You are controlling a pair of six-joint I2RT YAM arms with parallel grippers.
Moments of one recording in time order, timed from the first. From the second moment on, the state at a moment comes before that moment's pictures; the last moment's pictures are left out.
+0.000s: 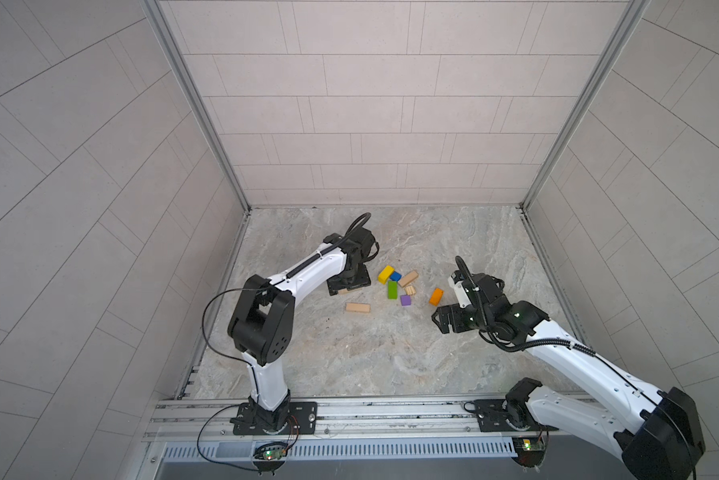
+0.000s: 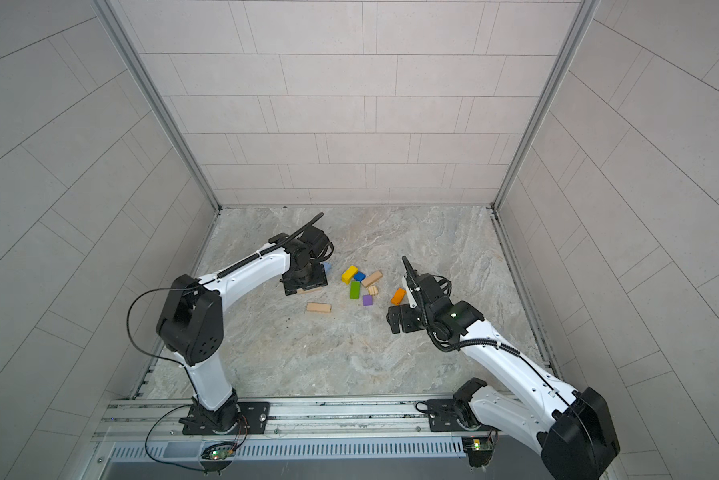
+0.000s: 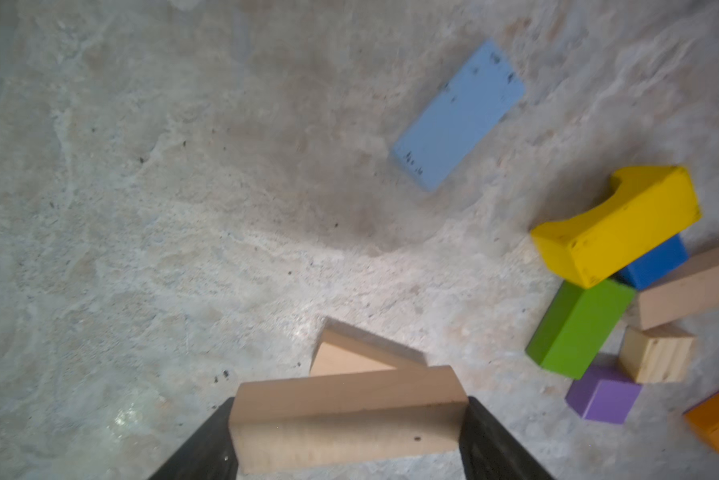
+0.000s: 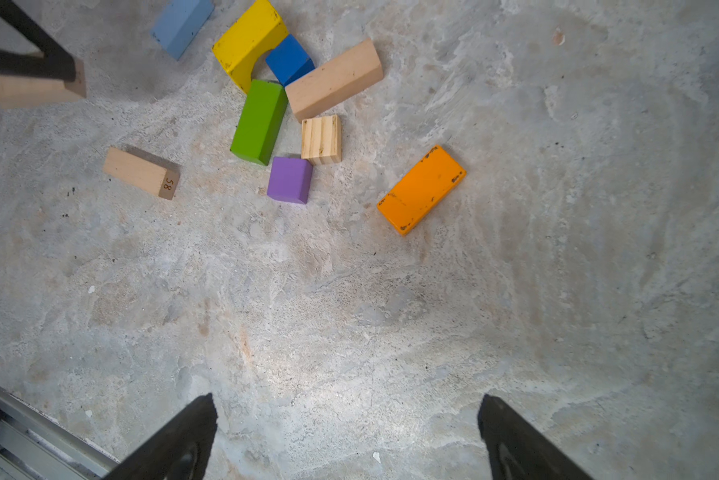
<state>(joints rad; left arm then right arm) -0.54 1.78 1.39 -1.02 -0.11 -0.79 0.53 1.01 0.73 -0.67 -0.04 0.37</state>
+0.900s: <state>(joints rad) -0.65 1.61 0.97 -0.73 -0.03 -0.62 0.53 1.07 0.86 -0.70 -0.08 0.36</state>
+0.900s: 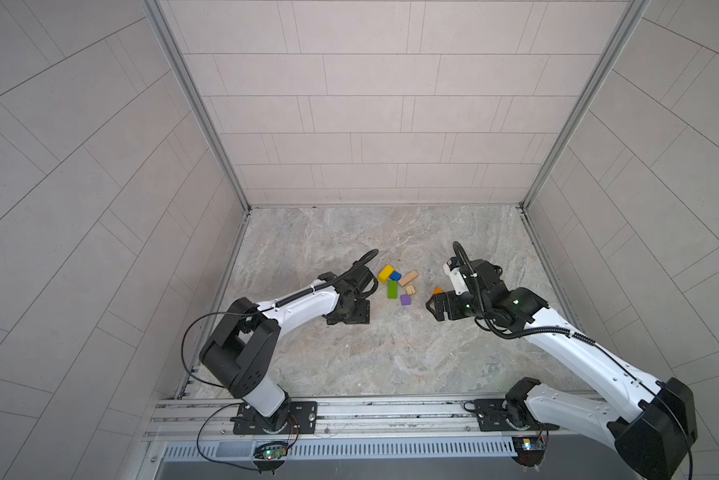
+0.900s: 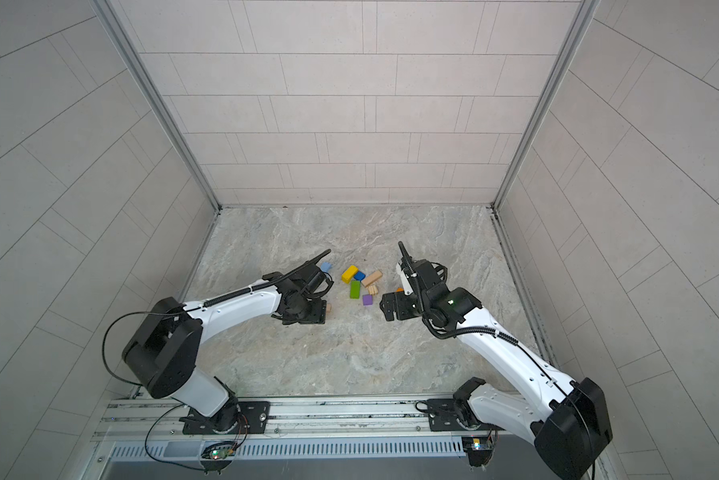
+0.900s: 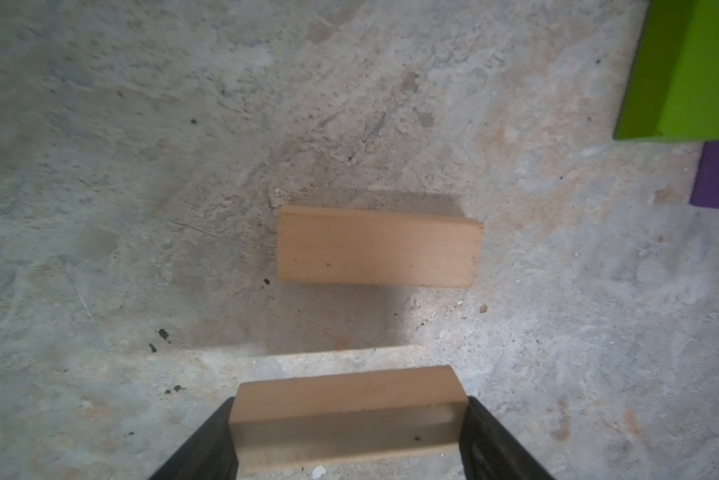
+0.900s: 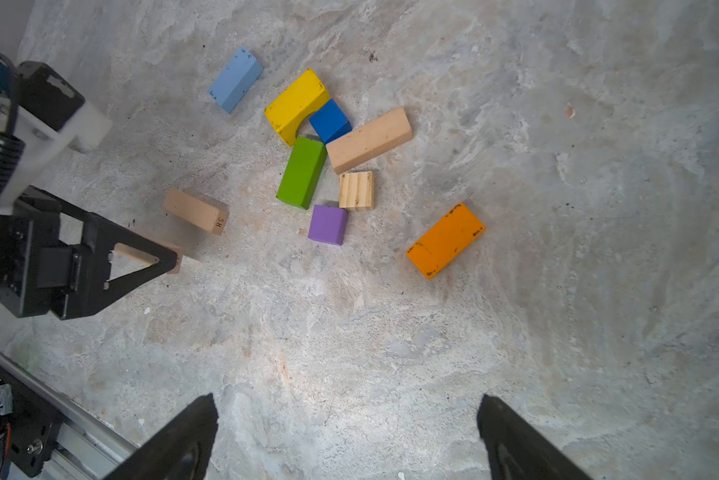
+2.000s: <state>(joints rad) -0.68 1.69 0.96 -0.65 -0.03 -0.61 0.56 1.03 0.86 -0.66 -0.15 0.40</state>
